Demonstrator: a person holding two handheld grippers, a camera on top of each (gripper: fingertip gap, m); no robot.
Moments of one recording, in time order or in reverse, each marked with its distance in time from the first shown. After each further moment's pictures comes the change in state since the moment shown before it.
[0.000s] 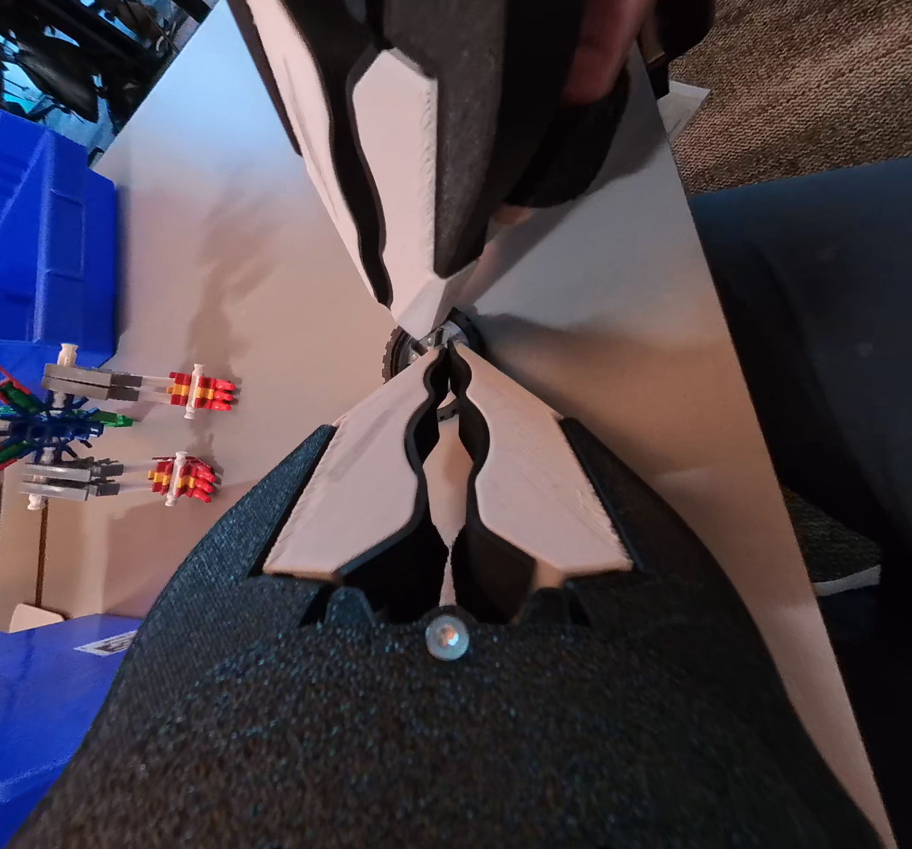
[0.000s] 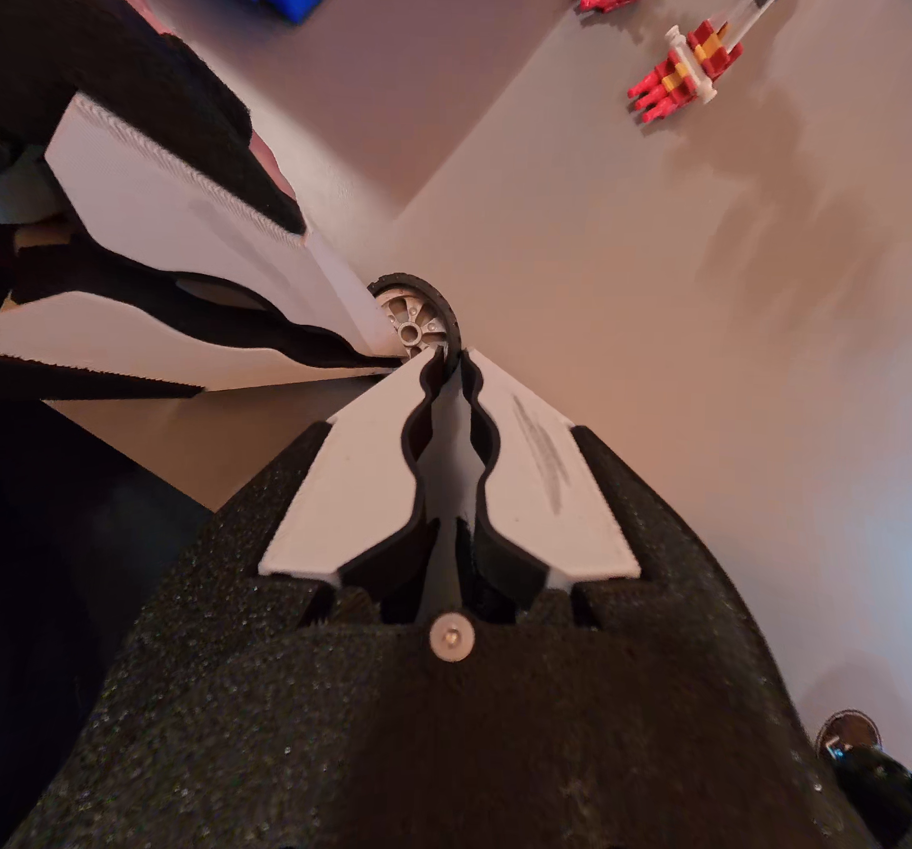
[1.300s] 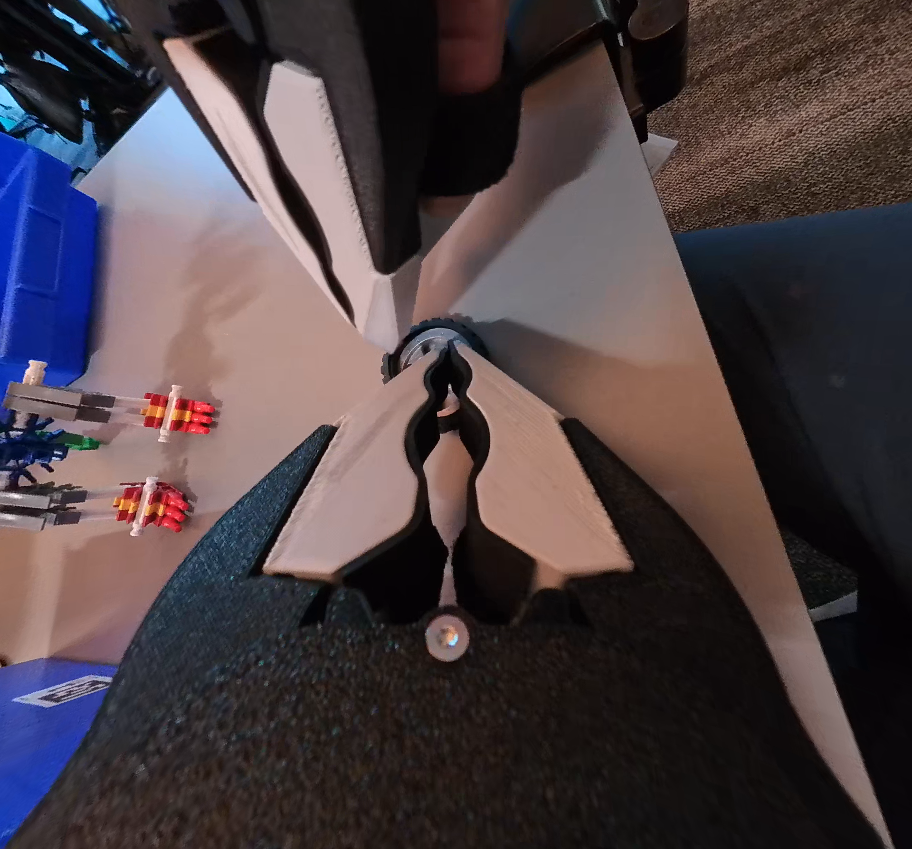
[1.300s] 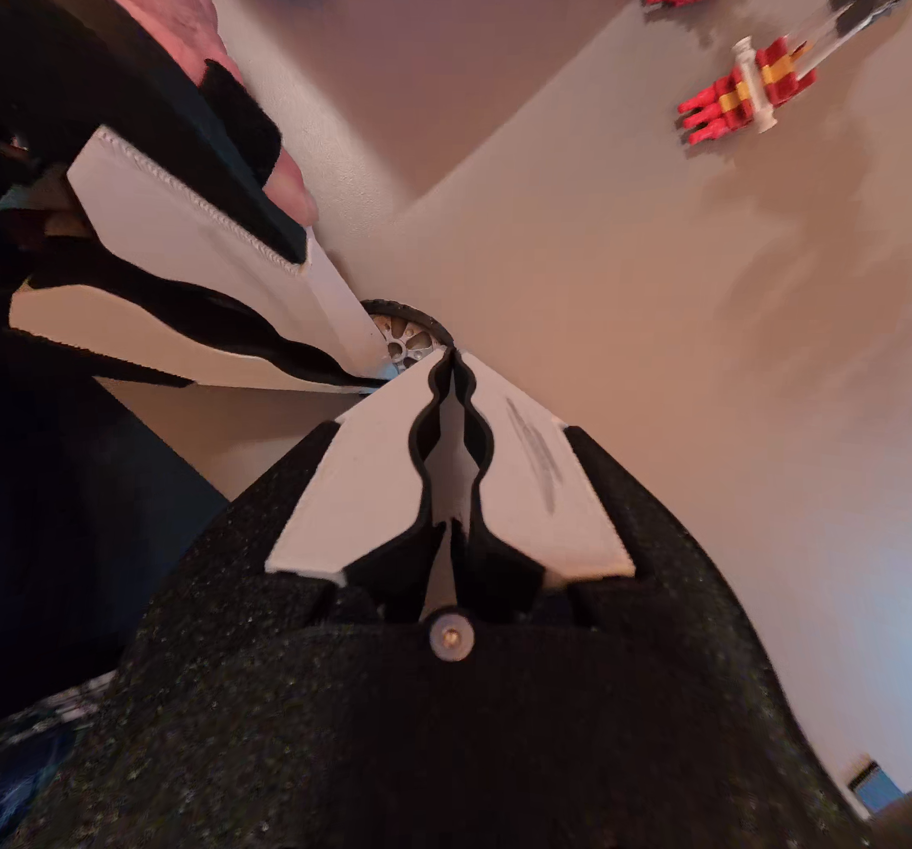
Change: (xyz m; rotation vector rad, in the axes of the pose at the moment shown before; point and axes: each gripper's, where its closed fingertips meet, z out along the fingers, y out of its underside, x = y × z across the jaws) left arm 0.002 -0.008 -0.001 0.070 0.036 -0.040; right arm 0.004 -0.003 0.001 -0.102 -0.148 -0.115
